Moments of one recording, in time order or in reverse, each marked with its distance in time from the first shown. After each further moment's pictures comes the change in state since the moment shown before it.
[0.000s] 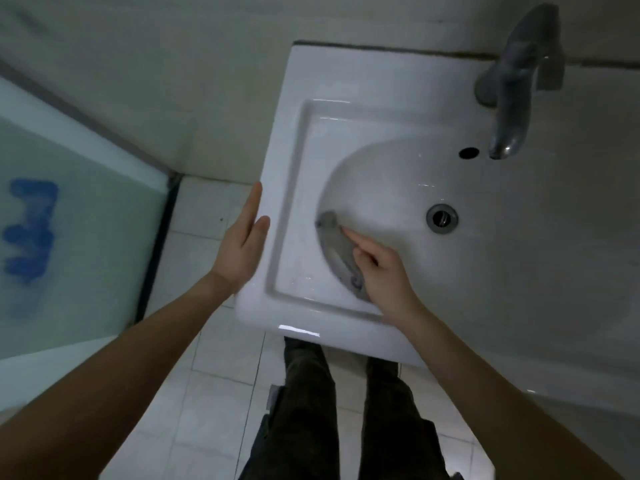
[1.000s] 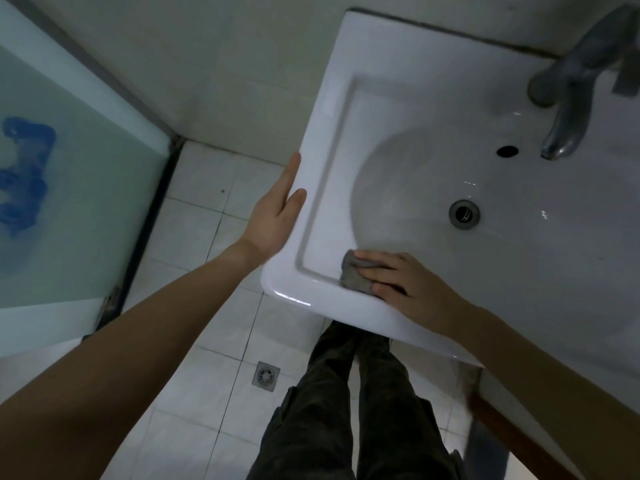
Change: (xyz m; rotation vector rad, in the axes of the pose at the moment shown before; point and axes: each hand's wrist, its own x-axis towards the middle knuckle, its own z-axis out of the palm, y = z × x) left_hand 0.001 -0.004 -0.007 -0.048 -0.039 0.031; right_hand -0.018 0.014 -0.026 -0.878 -0.531 -0.292
